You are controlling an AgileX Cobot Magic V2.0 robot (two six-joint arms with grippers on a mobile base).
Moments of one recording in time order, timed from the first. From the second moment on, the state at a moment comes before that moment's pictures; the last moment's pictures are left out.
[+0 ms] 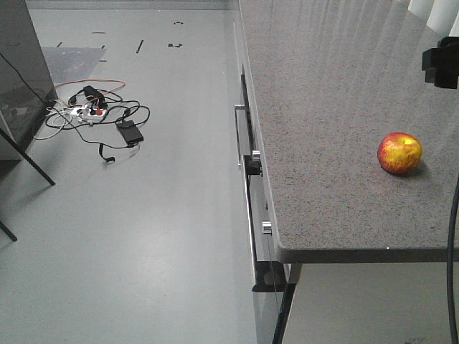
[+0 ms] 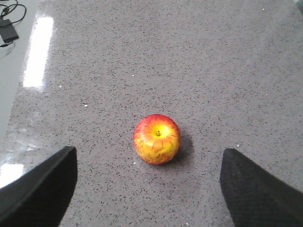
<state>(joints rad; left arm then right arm) -0.05 -0.01 0.02 0.19 0.05 -0.11 -0.01 1.41 -1.46 -0.14 0.81 0.15</state>
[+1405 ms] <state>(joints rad) -0.05 -0.01 0.02 0.19 0.05 -0.11 -0.16 1.84 -1.77 0.12 0.91 -0.12</state>
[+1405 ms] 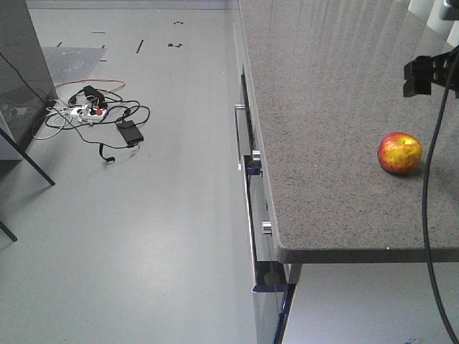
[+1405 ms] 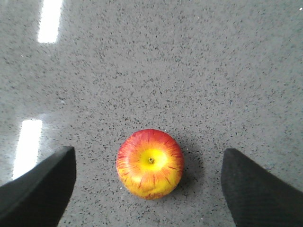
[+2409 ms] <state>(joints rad) -0.05 -0.01 0.02 0.19 0.05 -0.11 -0.16 2.12 -1.77 0.13 0.84 -0.13</state>
